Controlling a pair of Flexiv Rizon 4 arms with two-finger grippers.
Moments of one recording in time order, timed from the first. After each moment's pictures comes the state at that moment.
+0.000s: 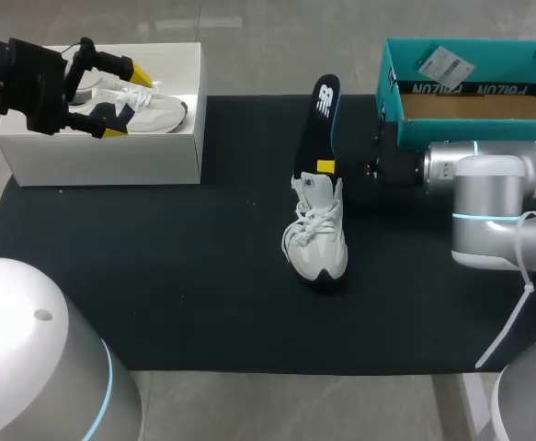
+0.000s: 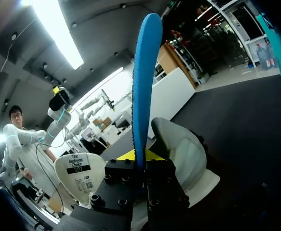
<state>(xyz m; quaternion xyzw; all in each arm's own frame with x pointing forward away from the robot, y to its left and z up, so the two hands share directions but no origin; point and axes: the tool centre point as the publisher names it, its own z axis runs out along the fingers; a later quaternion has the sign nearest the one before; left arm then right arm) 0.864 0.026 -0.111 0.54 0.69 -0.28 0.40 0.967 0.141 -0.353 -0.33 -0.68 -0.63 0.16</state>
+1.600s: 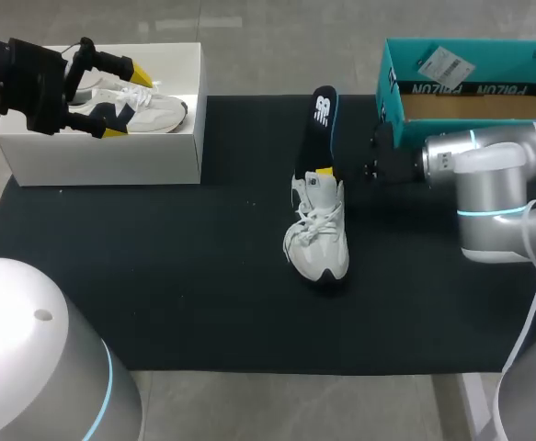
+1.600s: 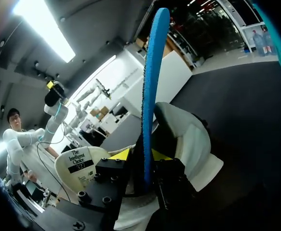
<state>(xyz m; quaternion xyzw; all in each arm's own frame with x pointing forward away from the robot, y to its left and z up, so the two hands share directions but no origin) 0.864 0.026 -0.111 0.54 0.69 -0.28 0.40 0.952 0.141 -0.357 -0.35 -0.71 -0.57 0.19</state>
